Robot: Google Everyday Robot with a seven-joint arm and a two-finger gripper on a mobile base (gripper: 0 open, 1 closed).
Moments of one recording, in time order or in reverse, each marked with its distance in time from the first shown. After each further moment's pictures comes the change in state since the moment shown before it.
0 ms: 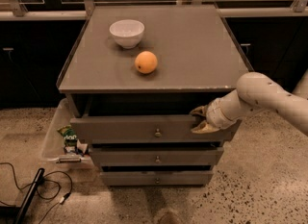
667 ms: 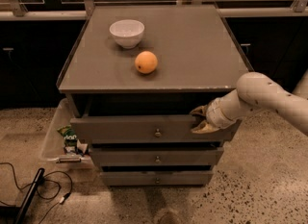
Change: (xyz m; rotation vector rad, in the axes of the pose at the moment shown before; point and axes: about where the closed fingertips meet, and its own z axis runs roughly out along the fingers) arm 0.000 0.000 0.000 0.000 0.000 0.000
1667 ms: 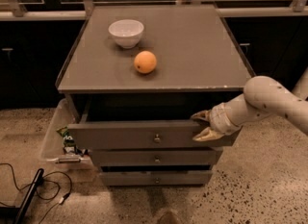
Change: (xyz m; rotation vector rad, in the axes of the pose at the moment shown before) arm -0.004 0.028 -0.011 -0.039 -0.059 0.023
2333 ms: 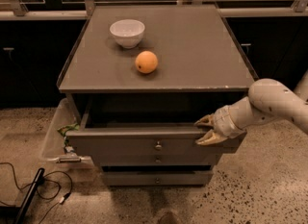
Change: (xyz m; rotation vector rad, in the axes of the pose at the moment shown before) arm -0.001 0.011 -0.007 0.000 -0.011 0.006
